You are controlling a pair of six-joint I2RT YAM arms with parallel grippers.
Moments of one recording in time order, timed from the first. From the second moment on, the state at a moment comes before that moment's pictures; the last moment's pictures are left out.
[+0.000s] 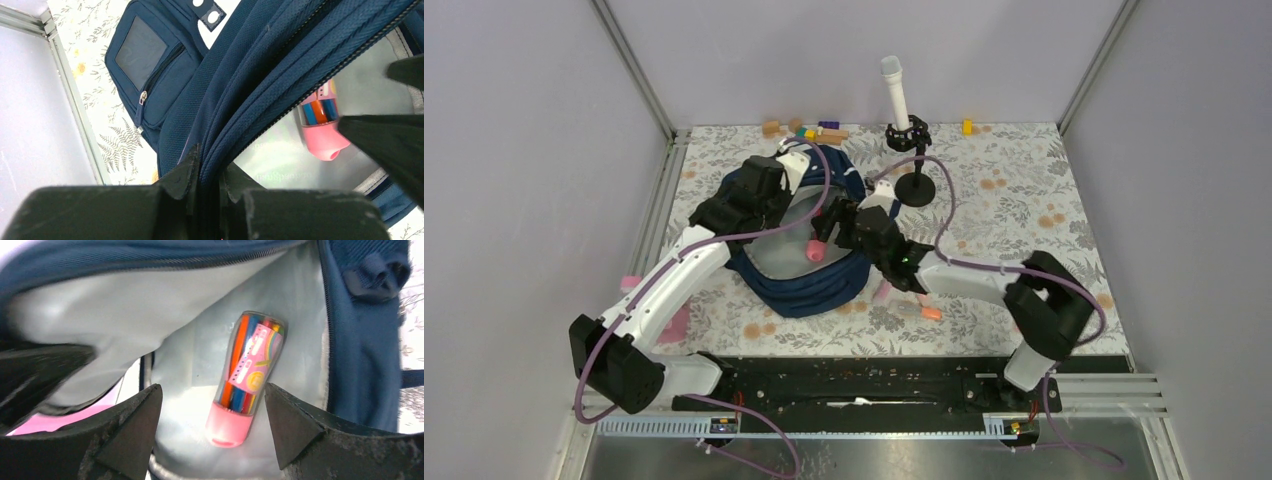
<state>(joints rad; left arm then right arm) -0.50 1.28 1.22 -0.66 -0.29 0.18 0.91 1.72 1.02 0.37 0.32 0.82</state>
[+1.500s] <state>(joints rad) -0.36 0.89 0.89 -0.57 0.03 -0.06 0.87 1.36 0.61 0.40 0.03 0.89</state>
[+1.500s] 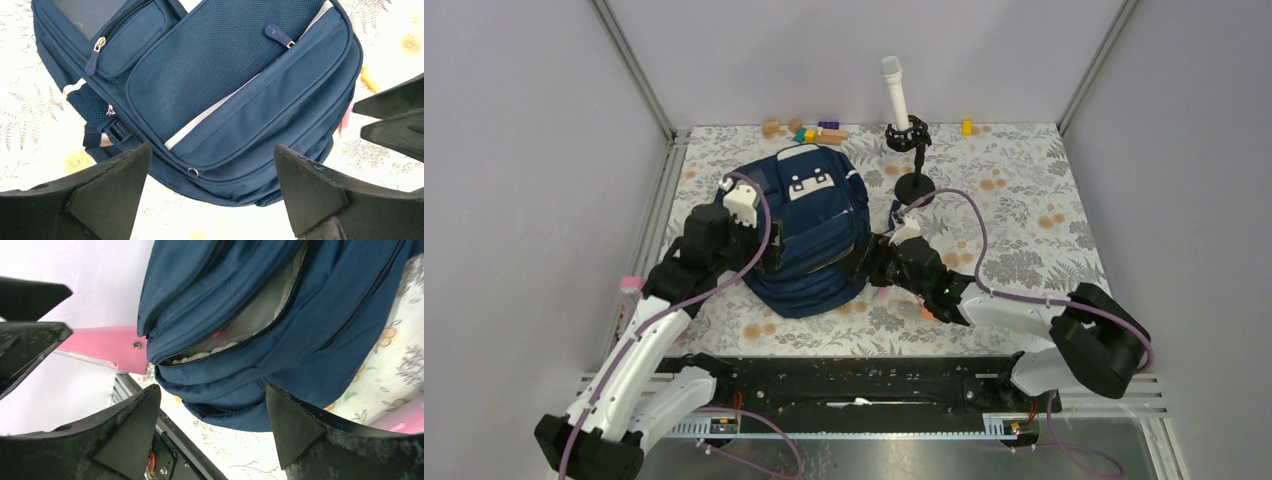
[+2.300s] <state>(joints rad) -0.36 0.65 0.76 -0.45 0.02 -0.21 0.80 1.66 0.74 0.42 0.02 0.97</state>
